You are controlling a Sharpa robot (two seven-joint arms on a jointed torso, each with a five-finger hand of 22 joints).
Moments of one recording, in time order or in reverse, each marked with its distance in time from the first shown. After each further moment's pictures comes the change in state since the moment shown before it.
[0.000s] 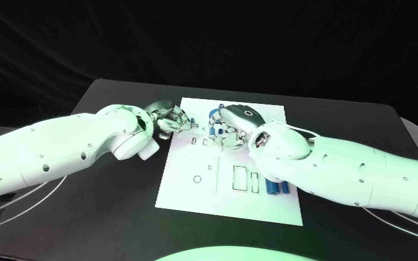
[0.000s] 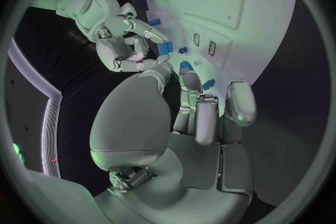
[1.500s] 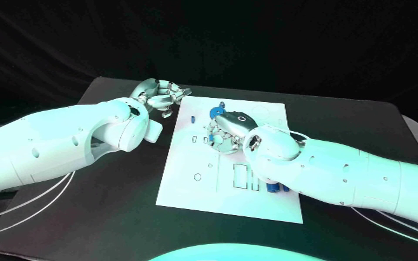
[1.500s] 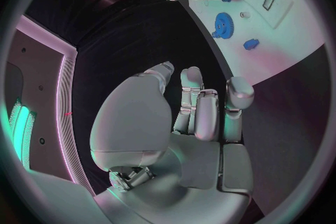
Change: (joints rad) left arm 0.004 -0.024 0.014 0.012 0.341 -0.303 0.289; left_hand 0.012 0.001 -0.011 0.006 0.004 -0.041 0.033 -0.026 -0.020 -0.070 0.028 -0.075 -0.085 -0.005 0.020 -0.062 -0.015 0.000 -0.095 0.011 -0.071 -0.122; right arm -0.034 0.062 -0.007 -0.079 -0.004 0.075 -0.010; right_hand -0.004 -0.004 0.002 0.003 0.001 0.000 0.000 -0.001 0.001 0.000 0.000 0.000 0.000 0.000 0.000 0.000 0.000 0.000 0.000 0.000 -0.005 0.000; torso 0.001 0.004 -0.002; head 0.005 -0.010
